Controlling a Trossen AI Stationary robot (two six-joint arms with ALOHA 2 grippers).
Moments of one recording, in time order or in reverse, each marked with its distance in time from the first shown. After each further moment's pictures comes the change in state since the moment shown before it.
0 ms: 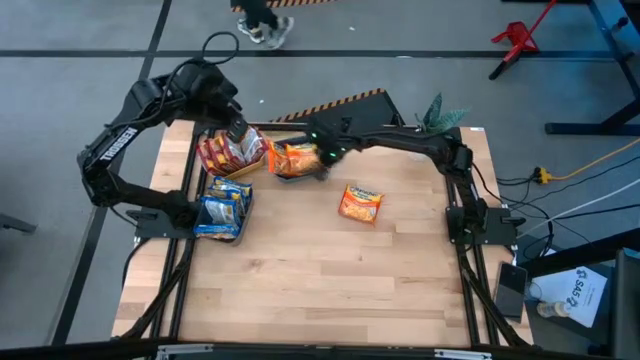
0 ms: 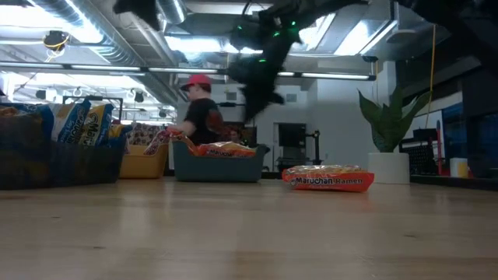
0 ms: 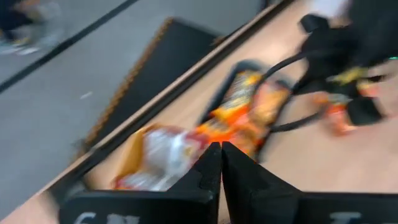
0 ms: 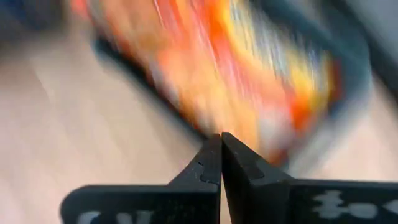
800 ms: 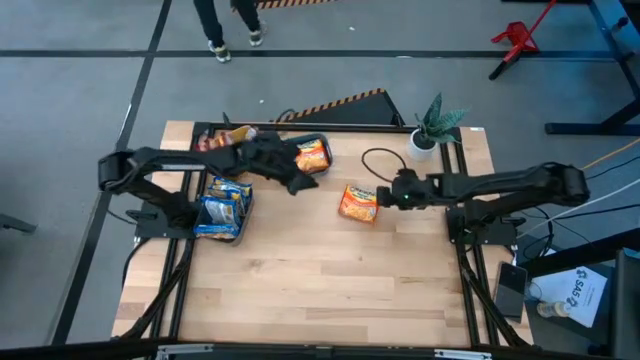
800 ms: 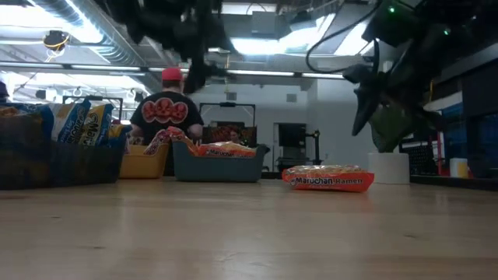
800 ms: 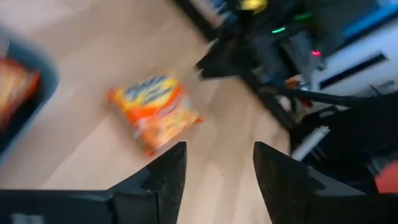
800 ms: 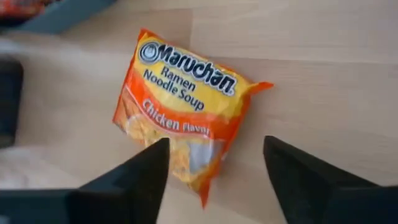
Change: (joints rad) left arm -0.344 0.112 -0.819 1.347 0.465 -0.513; right arm 0.232 -0.981 -1.306 0.423 0.145 1.147
